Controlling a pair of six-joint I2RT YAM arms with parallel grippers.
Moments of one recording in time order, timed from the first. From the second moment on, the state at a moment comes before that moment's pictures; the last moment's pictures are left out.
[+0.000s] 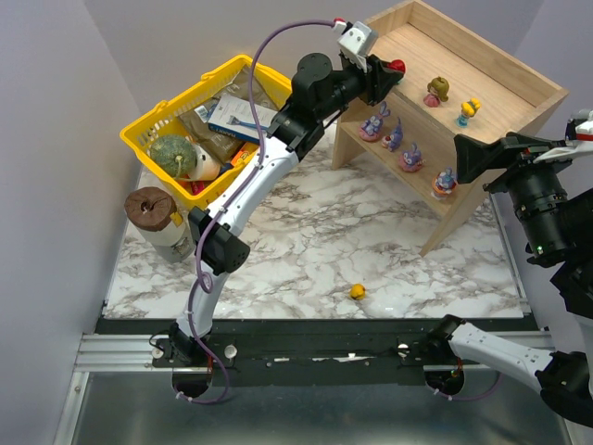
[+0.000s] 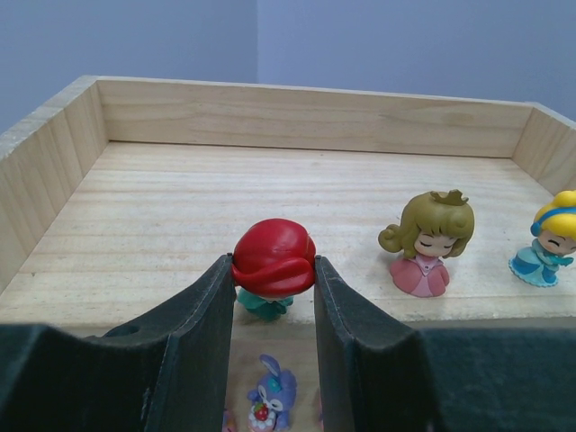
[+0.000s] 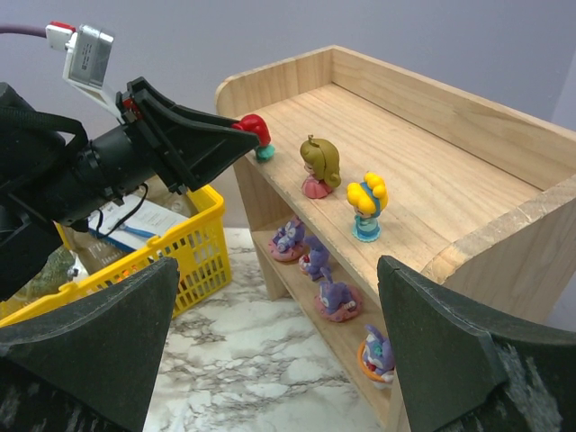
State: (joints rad) left arm -0.69 2.19 2.52 -0.05 0.28 -0.18; right arm 0.70 0.89 1.71 -0.63 0.54 0.01
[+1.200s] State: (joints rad) left arm -0.69 2.23 2.53 0.03 0.29 -0.19; right arm 0.70 0.89 1.70 -0.63 0.57 0.01
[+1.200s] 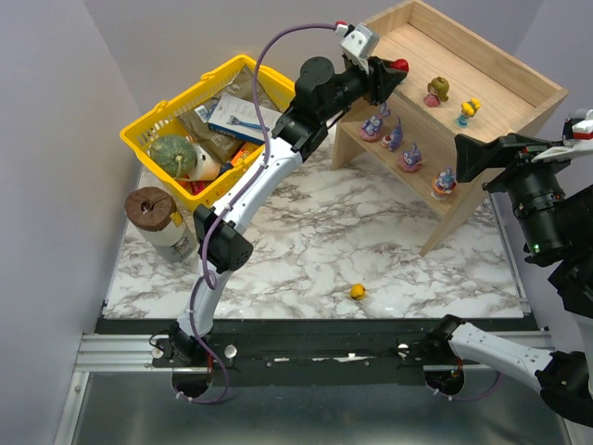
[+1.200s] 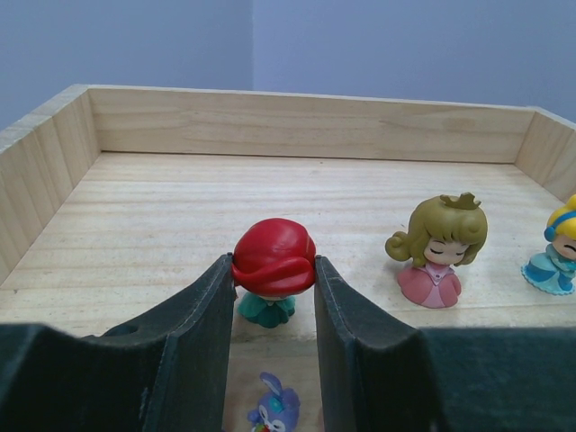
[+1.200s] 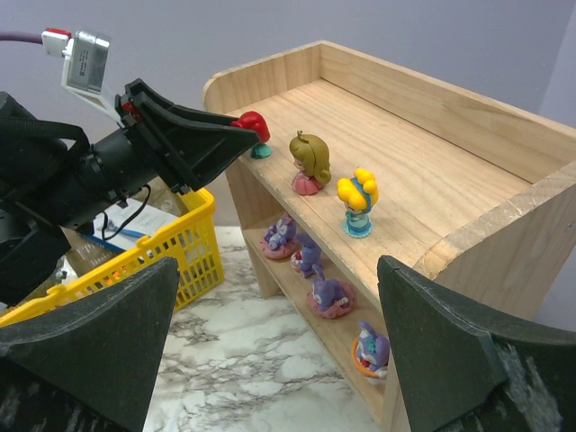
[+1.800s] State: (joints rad) left arm -0.69 2.25 2.53 0.03 0.29 -0.19; right arm 0.70 0.89 1.70 -0.63 0.57 0.01
